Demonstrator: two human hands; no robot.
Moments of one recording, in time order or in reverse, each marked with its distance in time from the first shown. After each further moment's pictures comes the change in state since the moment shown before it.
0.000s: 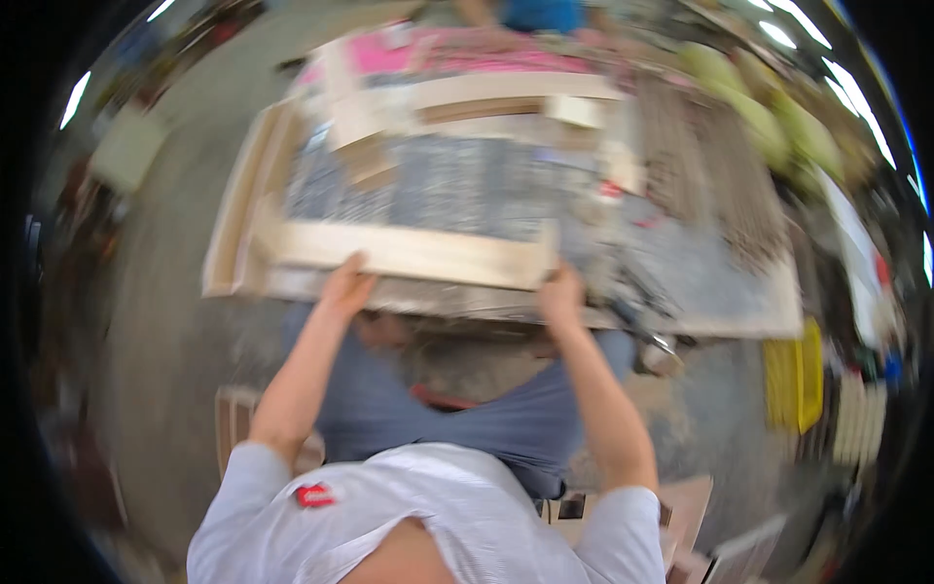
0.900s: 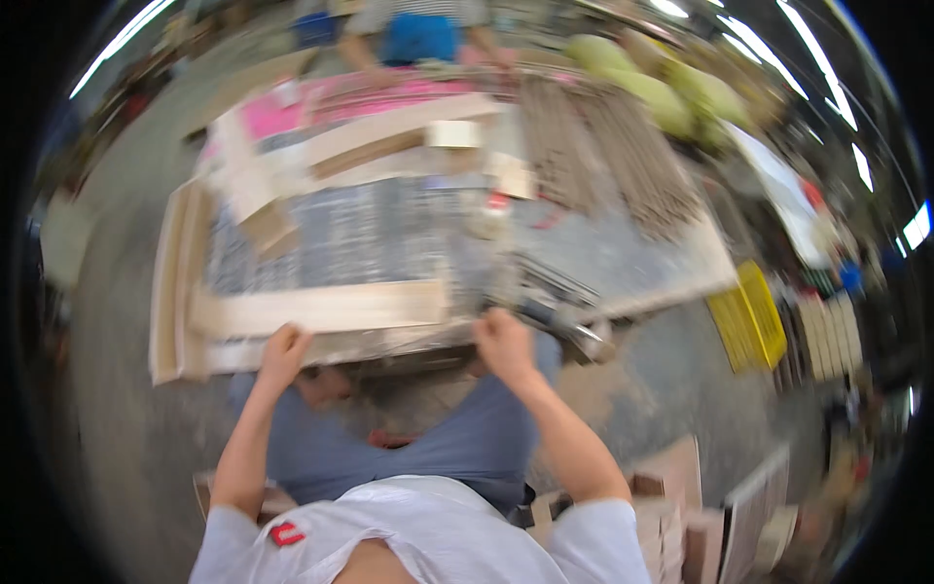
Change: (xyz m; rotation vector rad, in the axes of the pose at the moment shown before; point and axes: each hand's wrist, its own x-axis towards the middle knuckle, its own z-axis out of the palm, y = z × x) left_hand -0.097 0.021 0.062 1.510 -0.209 0.525; right_hand -0.067 0.028 -0.060 0.011 0.108 -0.275
